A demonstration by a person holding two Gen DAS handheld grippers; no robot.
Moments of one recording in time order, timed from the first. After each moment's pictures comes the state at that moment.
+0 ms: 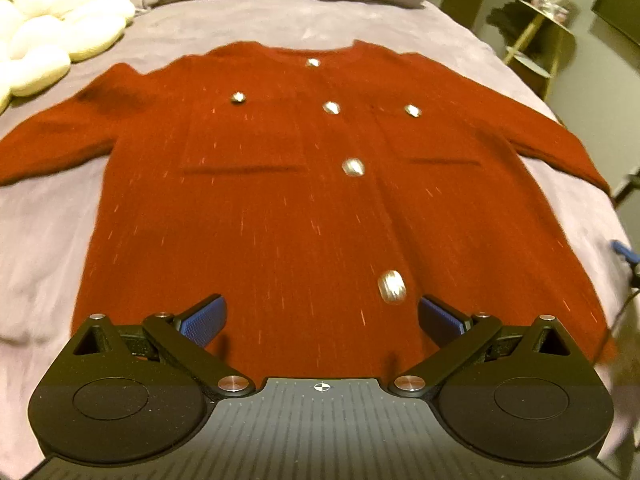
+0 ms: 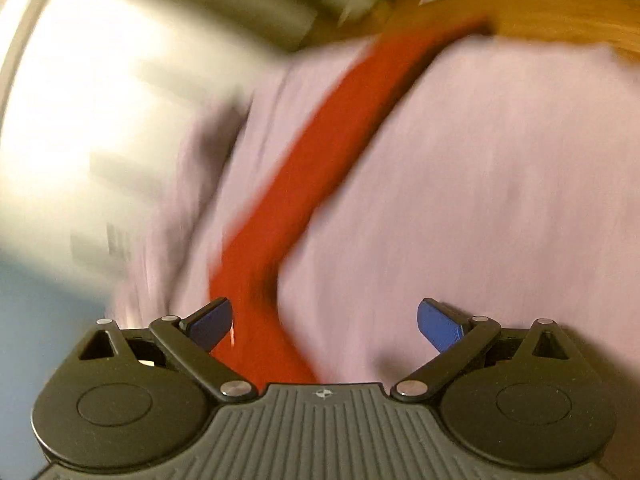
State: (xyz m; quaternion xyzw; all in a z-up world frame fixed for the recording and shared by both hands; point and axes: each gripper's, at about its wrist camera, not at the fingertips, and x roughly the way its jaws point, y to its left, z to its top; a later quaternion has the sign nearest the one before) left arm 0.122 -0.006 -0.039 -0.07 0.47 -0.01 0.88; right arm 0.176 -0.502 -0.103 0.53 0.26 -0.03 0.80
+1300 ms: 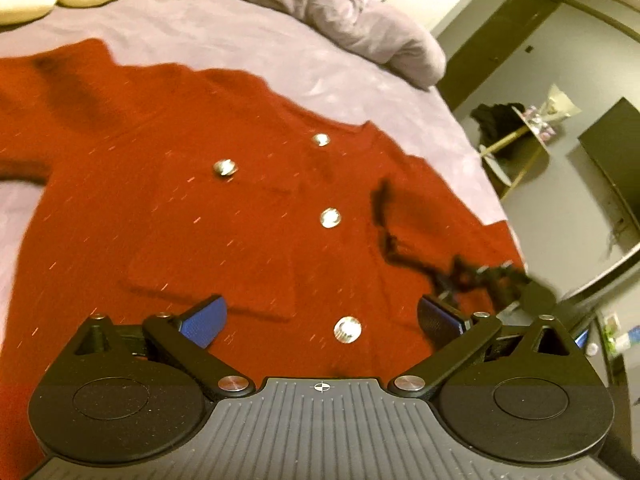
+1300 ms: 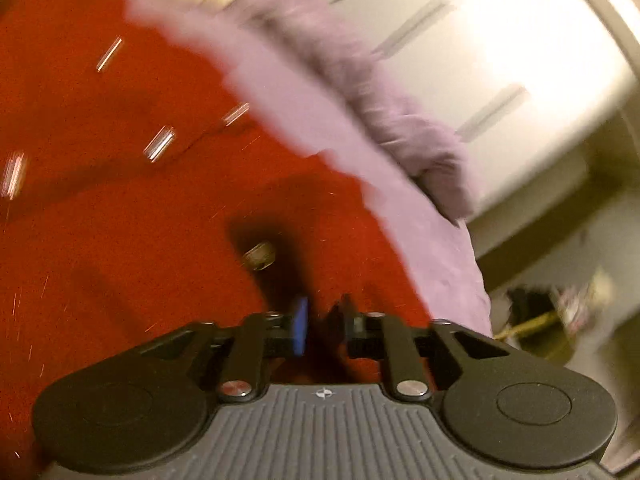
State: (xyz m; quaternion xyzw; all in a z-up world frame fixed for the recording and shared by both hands) left arm 0.217 0.064 -0.047 -0.27 0.41 -0.07 0.87; right arm 0.273 -0.143 -0.136 -0.52 0.20 0.13 0.82
